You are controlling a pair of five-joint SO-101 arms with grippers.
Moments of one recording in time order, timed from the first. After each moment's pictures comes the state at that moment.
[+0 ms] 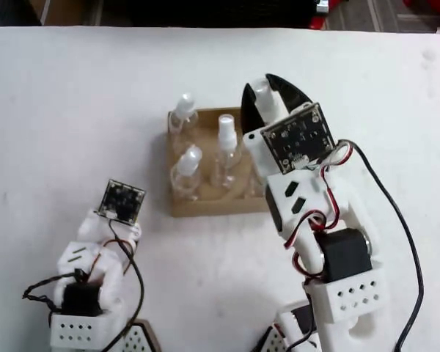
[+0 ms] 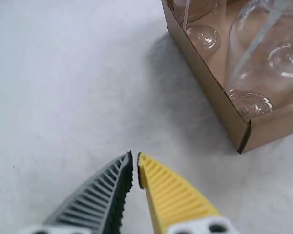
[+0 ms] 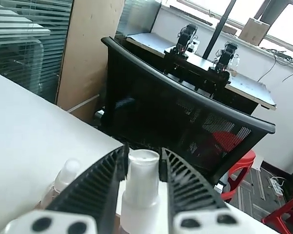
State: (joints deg) left arm -3.9 -103.7 97.1 55.4 -14.4; right arm -20.0 -57.1 34.5 33.6 22.1
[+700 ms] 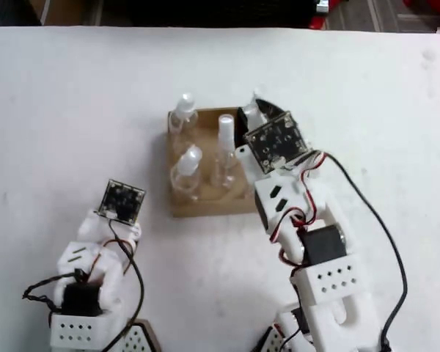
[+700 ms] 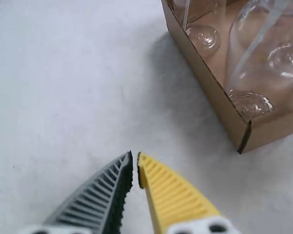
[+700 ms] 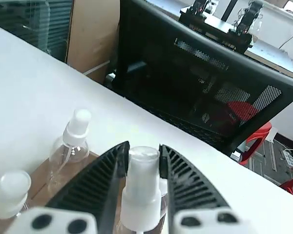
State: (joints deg) left arm -3.9 -103.7 97.1 55.4 -14.4; right arm -20.0 -57.1 55.0 19.6 22.1
